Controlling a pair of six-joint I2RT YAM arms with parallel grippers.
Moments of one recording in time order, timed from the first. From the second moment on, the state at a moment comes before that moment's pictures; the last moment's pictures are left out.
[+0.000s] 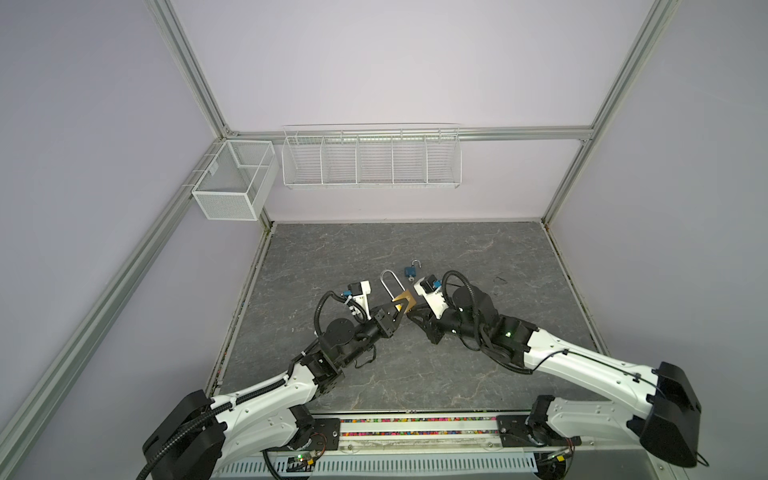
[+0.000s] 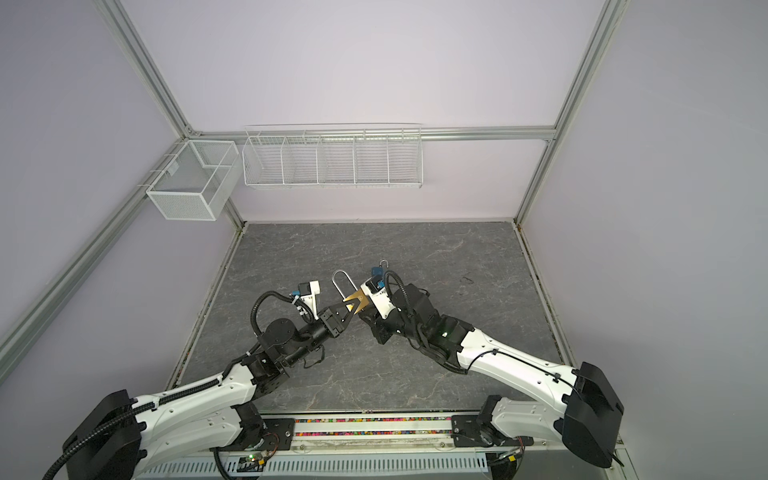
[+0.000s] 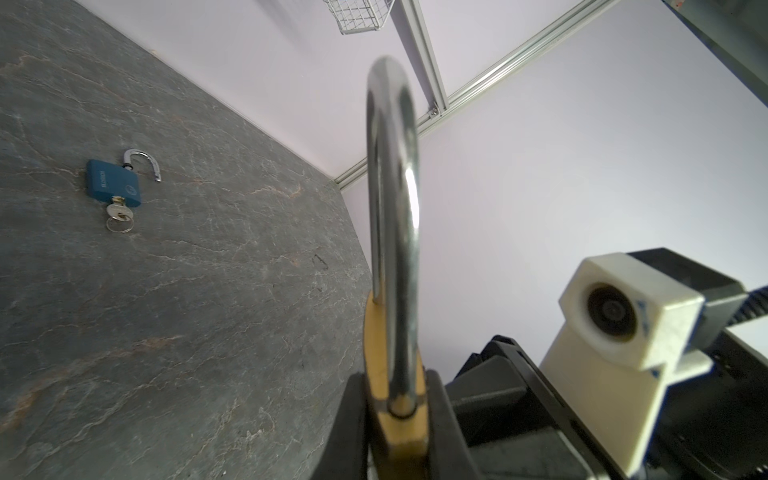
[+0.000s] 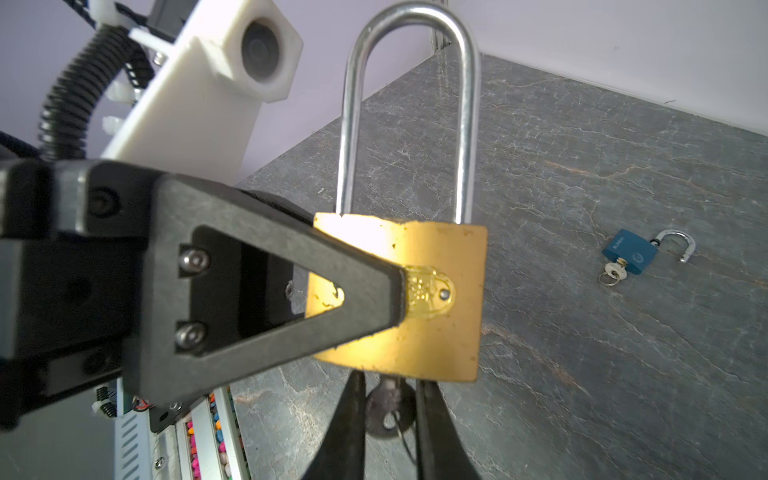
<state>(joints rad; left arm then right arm) -0.87 1.02 0.36 0.72 0.04 -0.99 0.93 1.19 0.83 -0.08 -0.15 0.20</state>
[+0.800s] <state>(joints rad) -0.83 0.98 0.39 0.68 0.09 -0.95 0.88 1.03 0.80 -0.09 -0.21 0.29</state>
